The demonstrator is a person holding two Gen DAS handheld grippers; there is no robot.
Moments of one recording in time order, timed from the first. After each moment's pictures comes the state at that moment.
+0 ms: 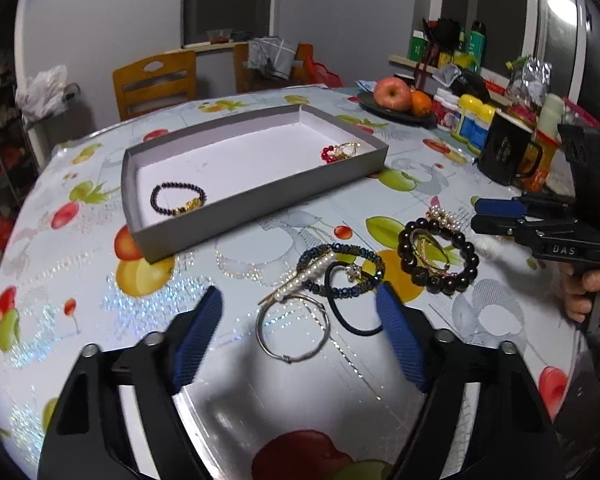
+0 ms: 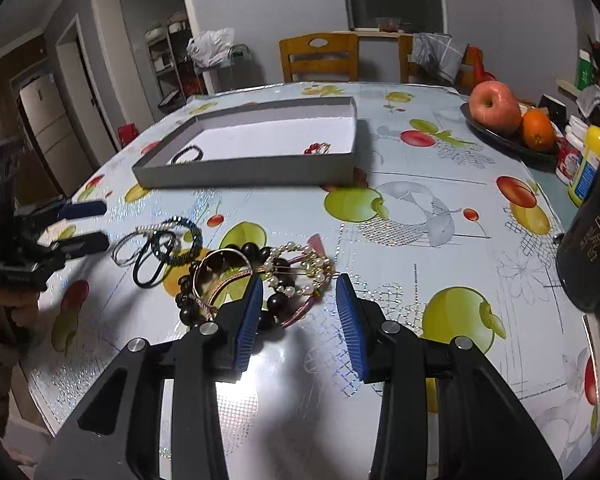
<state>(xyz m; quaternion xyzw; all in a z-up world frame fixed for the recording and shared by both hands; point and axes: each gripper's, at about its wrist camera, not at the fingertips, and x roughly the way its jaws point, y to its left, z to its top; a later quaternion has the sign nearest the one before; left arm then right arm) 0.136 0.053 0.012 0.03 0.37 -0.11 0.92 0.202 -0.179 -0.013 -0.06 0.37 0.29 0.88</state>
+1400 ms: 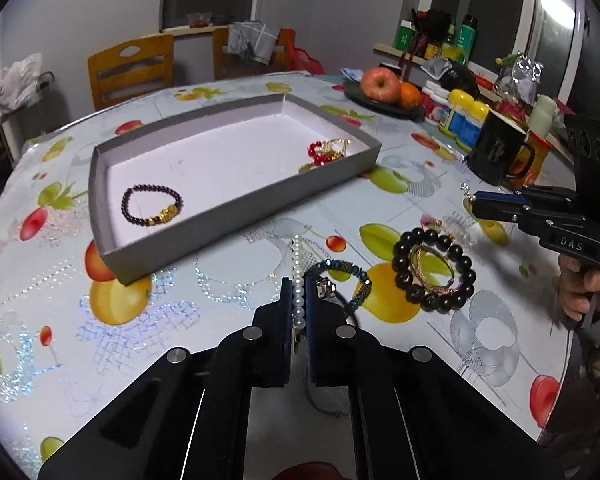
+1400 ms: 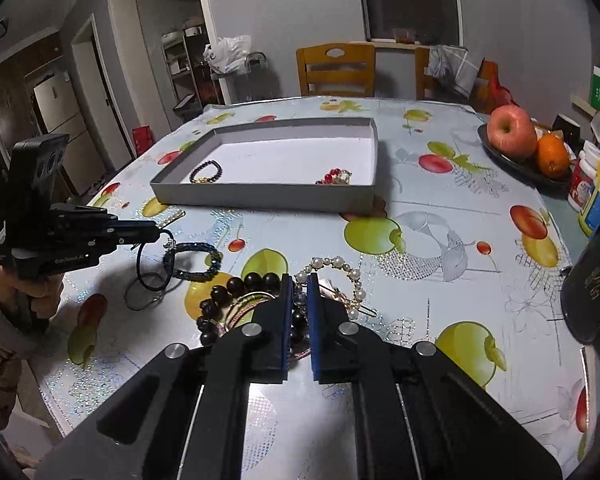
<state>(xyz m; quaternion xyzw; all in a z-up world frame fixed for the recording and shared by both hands) 0.167 0.060 0.013 0.00 0.40 -0.16 0.90 0.206 -0.171 0.009 -0.06 0.35 0.32 0.88</state>
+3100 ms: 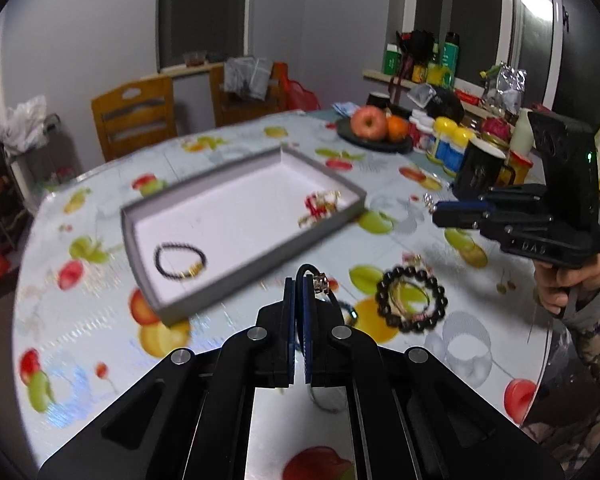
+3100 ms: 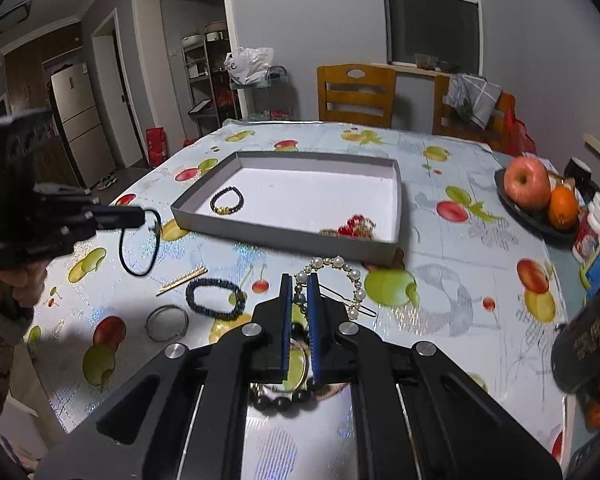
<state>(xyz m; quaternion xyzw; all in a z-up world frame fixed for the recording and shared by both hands) 0.150 0.064 0.076 0.04 0.34 -0.15 0.93 0.212 -0.143 0.043 -0.09 0.32 0.34 0.88</state>
